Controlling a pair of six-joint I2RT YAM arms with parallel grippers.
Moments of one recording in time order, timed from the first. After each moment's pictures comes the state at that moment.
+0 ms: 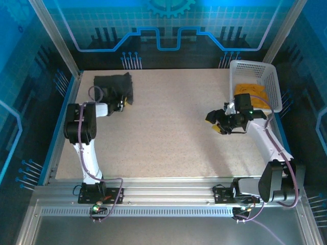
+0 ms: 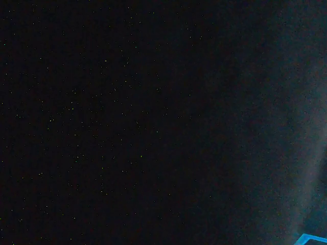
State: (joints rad) left arm 0.10 2.12 1.24 0.17 0.34 -1.31; right arm 0.03 1.30 0.99 -0.77 -0.60 0.65
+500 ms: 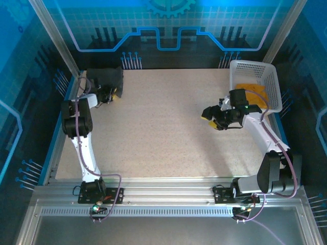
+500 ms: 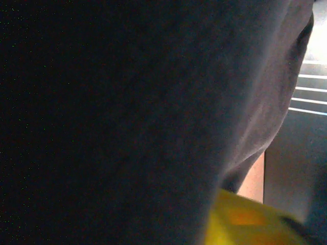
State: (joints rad) left arm 0.22 2.28 1.54 0.01 0.45 -1.12; right arm 0.08 1.38 1.05 -0.74 -0.61 0.63
